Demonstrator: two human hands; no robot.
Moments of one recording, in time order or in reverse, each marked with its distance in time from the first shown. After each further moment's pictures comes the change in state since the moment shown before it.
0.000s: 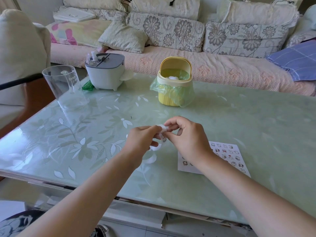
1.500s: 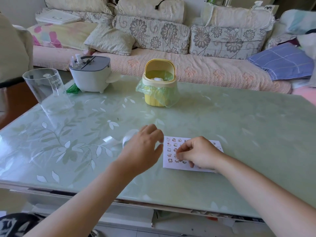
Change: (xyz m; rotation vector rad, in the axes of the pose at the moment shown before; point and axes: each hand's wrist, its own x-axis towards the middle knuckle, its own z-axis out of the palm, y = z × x) left_hand 0.006 -0.034 0.025 0.891 0.001 1.003; right_hand -0.034 0.035 -0.065 0.062 -0.443 0.554
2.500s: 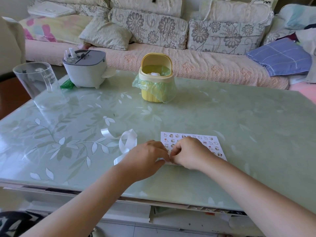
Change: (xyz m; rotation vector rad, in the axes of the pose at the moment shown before) left_hand -0.020 -0.007 0.035 -0.121 -0.298 0.085; right_hand 0.006 -0.002 0.022 -0.401 0.045 0.012
